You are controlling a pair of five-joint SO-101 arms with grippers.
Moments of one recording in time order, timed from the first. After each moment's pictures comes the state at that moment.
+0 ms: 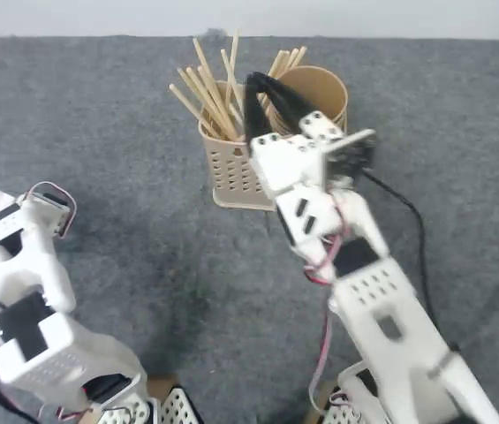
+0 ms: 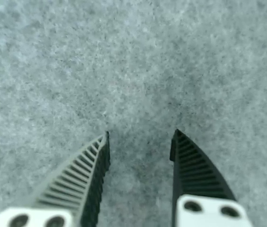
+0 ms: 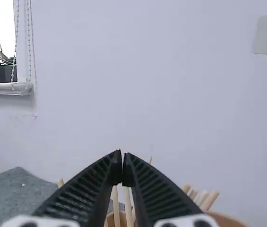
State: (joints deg) left arm -40.7 6.8 33.6 39.3 37.3; right arm -28.2 -41.7 51.1 -13.0 -4.1
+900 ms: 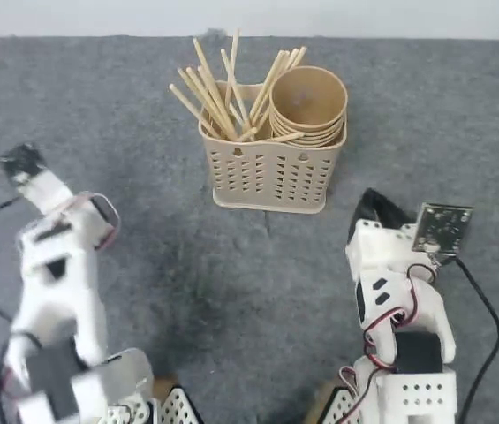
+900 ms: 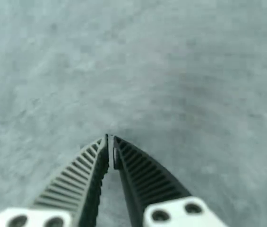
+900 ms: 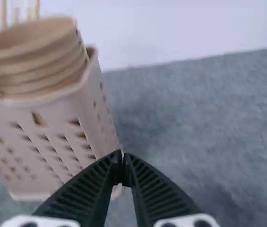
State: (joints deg) left arm -27.9 -15.9 59.6 21.8 14.5; right arm -4.7 -89.5 79.6 40.9 -8.6
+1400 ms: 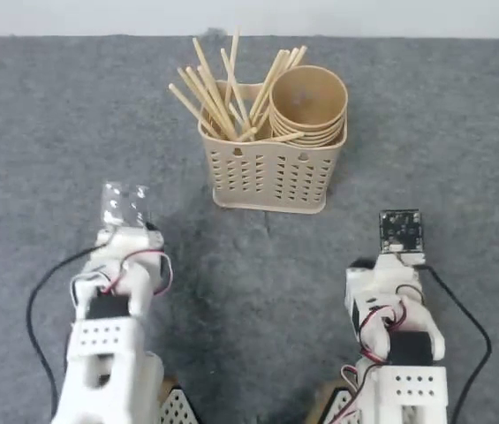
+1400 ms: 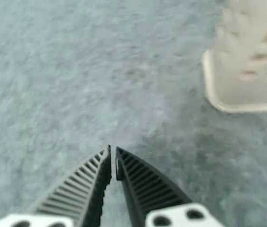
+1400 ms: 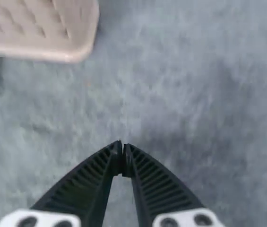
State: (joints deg) left arm -9.7 -60.0 89.7 24.5 -4.9; right arm -3.0 -89.8 92.1 56.6 1.0
